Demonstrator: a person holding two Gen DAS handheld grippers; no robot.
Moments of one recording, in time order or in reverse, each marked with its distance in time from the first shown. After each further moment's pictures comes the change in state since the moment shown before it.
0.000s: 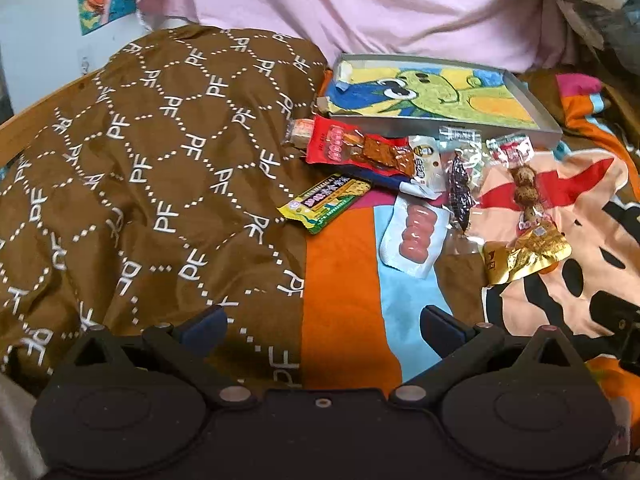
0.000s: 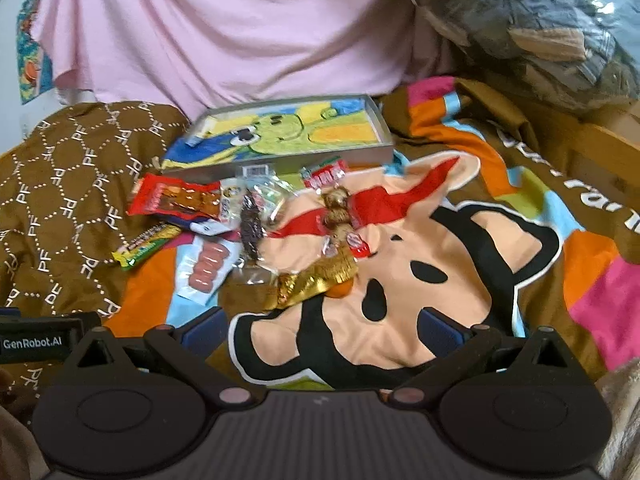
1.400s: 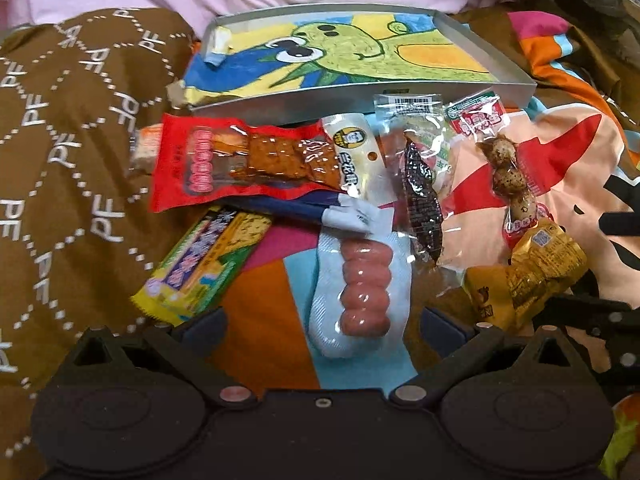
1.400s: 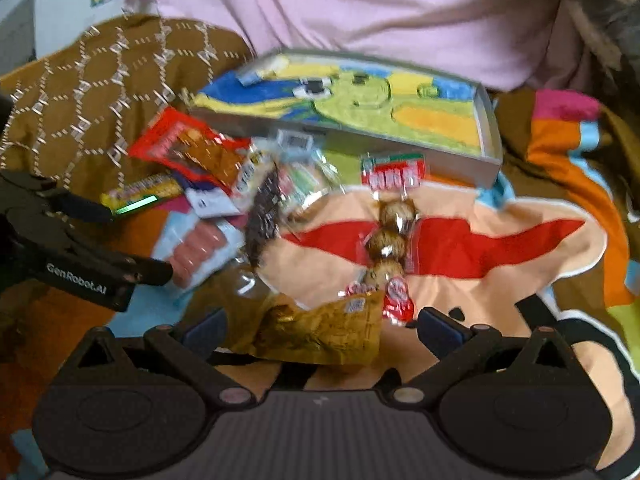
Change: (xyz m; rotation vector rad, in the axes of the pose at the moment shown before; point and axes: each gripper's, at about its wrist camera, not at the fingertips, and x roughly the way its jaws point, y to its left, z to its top) left arm 0.140 -0.037 0.065 0.193 0.088 -0.264; right arm 0.126 -0.012 0.052 -0.325 0.139 0.189
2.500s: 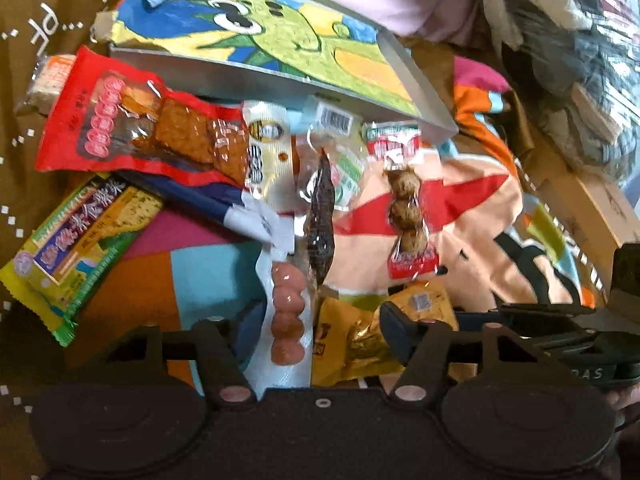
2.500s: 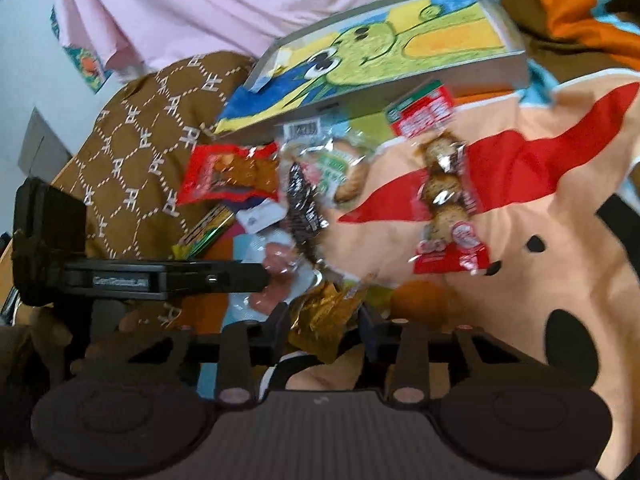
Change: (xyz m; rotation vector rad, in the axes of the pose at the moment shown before) left arm 0.020 0.021 0.011 -0.204 0.050 -0.471; right arm 0.010 -0.040 -0.001 0.308 0.089 0.408
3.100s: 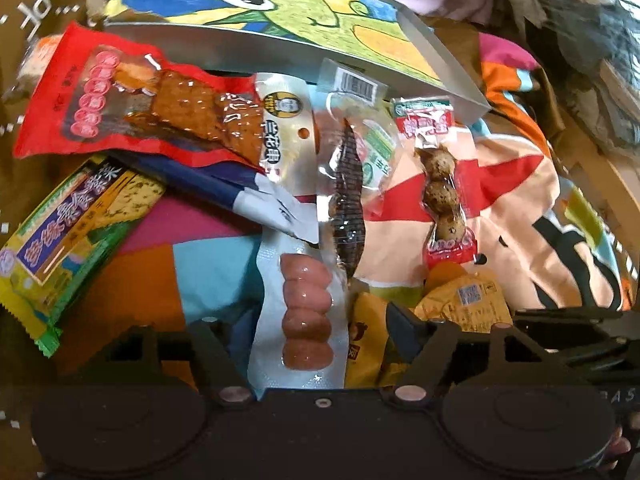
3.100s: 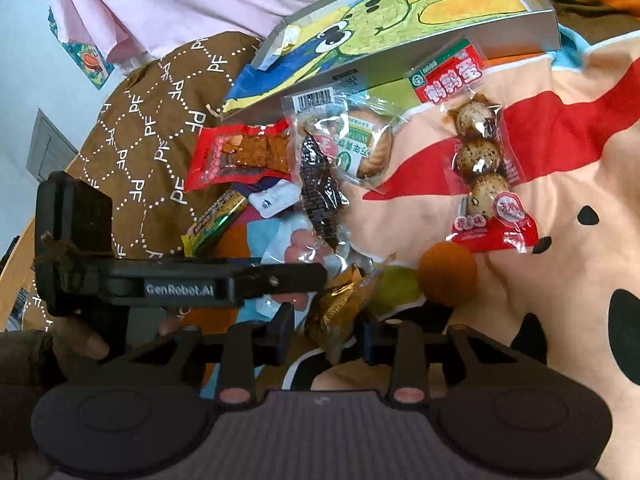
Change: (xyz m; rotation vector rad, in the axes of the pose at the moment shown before) left arm 0.027 0.002 -0.002 0.025 0.022 0.081; right arm 0.025 0.001 -0.004 0.041 0.016 0.033
